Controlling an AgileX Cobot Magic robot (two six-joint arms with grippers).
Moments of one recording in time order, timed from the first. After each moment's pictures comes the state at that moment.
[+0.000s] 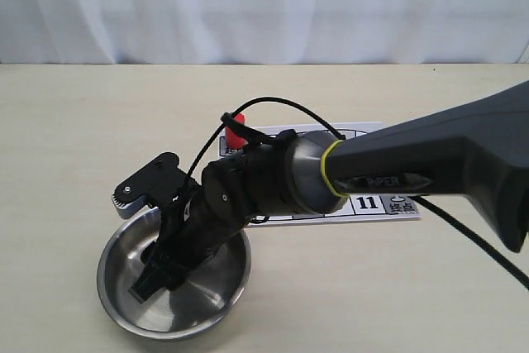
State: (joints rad) left arm -0.06 0.00 0.00 -0.05 0.21 0.08; right arm 0.87 2.12 -1.31 0.25 0.36 -0.27
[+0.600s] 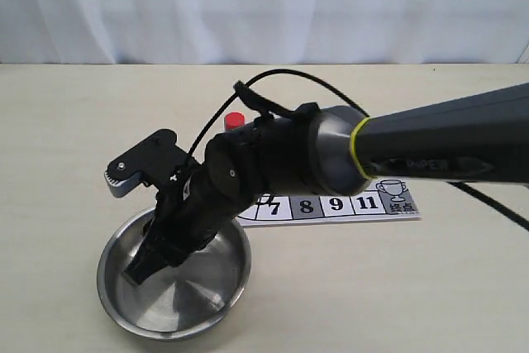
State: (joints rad) left arm -0.06 0.00 0.00 -0.05 0.21 0.08; right arm 0.87 2.02 -1.31 0.25 0.42 -0.27
